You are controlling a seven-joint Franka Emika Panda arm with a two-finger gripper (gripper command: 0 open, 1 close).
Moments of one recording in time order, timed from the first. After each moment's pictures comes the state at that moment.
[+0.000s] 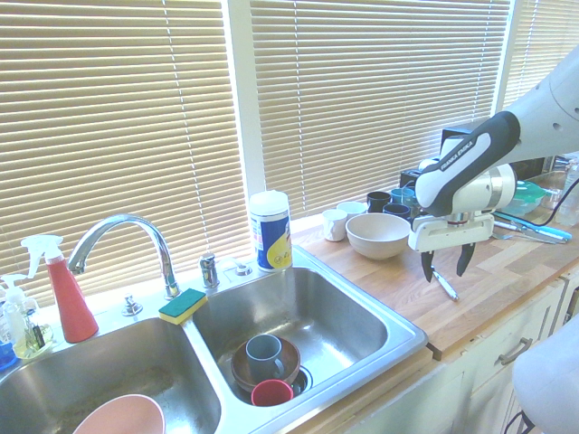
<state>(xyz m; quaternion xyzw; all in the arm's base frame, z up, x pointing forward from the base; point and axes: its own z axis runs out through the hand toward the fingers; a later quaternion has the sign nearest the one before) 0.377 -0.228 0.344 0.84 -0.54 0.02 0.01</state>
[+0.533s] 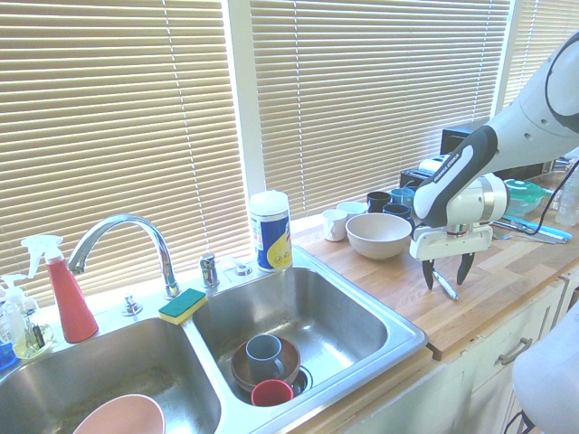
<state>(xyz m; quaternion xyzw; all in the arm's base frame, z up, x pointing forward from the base) 0.396 -0.246 0.315 0.83 -0.55 0.02 0.01</state>
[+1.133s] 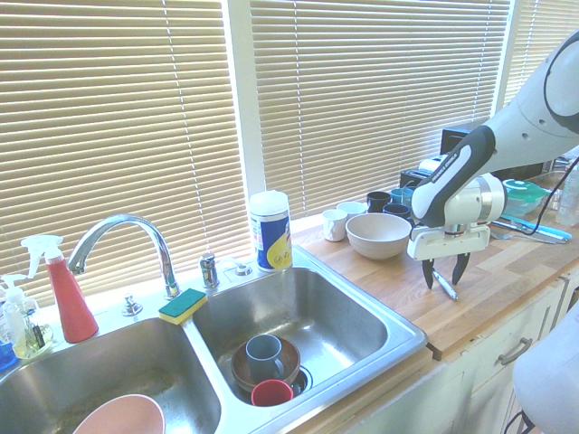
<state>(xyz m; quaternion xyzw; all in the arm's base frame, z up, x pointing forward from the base) 0.399 -0.243 0.314 0.83 -0.55 0.02 0.01</state>
